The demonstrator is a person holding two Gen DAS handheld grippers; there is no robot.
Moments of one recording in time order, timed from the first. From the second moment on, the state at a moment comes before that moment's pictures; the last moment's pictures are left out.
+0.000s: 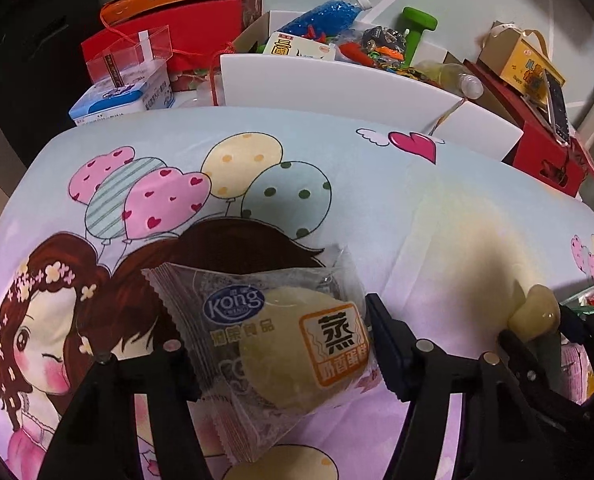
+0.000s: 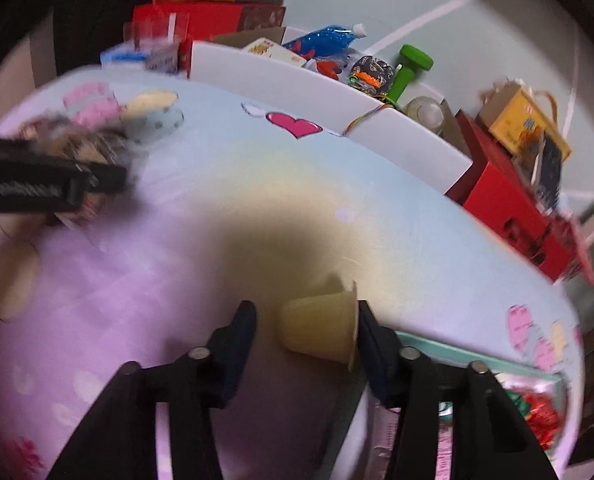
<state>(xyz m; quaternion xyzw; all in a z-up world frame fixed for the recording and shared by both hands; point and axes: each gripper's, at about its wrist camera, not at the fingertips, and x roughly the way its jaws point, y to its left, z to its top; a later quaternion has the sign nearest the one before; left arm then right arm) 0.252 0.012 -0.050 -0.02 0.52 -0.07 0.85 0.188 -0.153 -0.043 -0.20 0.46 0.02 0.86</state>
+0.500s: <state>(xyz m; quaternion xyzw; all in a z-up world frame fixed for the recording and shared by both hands) 0.233 0.012 -0.037 -0.03 0.52 -0.07 0.85 0.164 -0.161 -0.014 -0.14 0.45 0.01 0.88</state>
